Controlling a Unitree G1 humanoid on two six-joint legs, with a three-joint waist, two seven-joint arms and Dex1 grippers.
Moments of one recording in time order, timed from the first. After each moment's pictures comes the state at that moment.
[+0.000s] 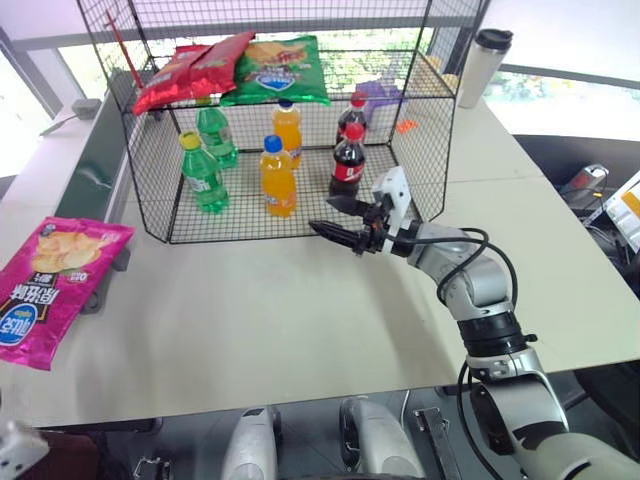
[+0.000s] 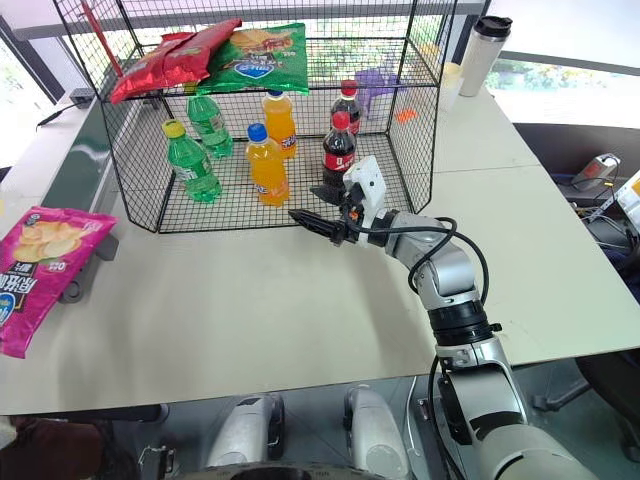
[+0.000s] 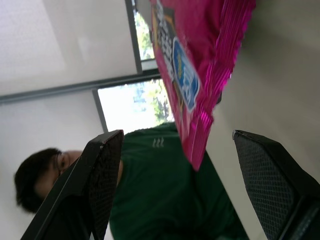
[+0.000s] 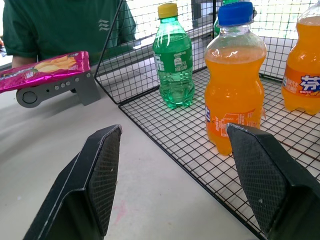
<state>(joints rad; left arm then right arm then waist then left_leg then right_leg) 0.86 0.54 0.82 -0.21 0.73 -0.48 0.13 -0.63 -0.30 0.08 0.09 0.41 0.45 0.83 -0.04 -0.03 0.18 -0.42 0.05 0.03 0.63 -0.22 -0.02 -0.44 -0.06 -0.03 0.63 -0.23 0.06</state>
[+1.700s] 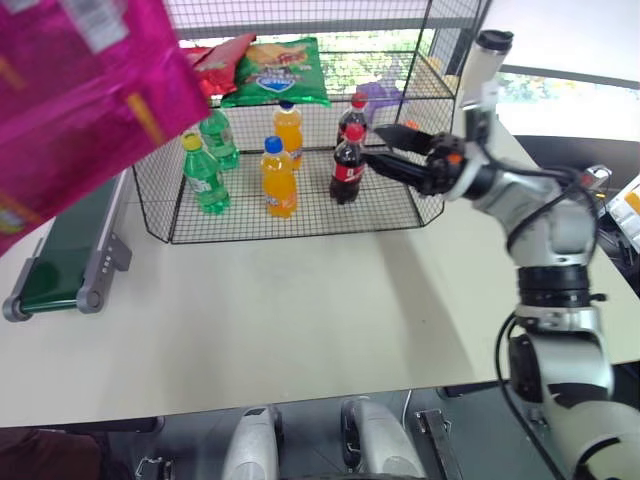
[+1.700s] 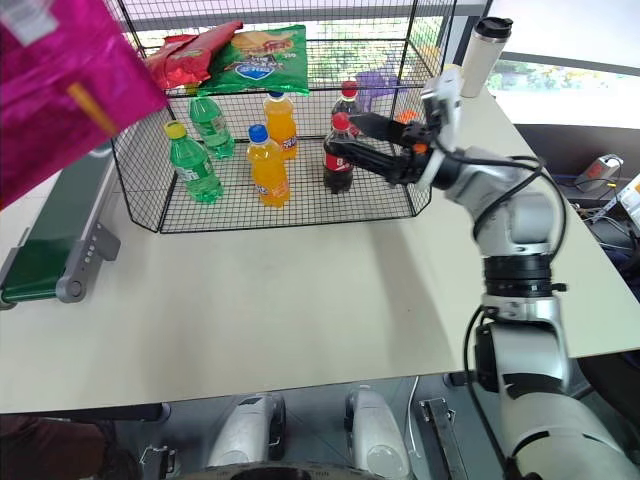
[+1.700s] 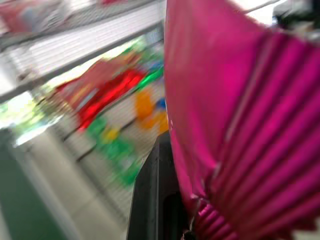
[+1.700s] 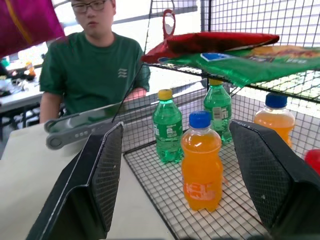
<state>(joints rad) -0.02 1.32 1.31 -0.32 -1.23 1.14 -1.01 -0.88 -0.56 -0.11 0.20 0.62 0.56 1.11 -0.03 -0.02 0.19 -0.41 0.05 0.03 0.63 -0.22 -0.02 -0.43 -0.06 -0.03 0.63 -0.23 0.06</state>
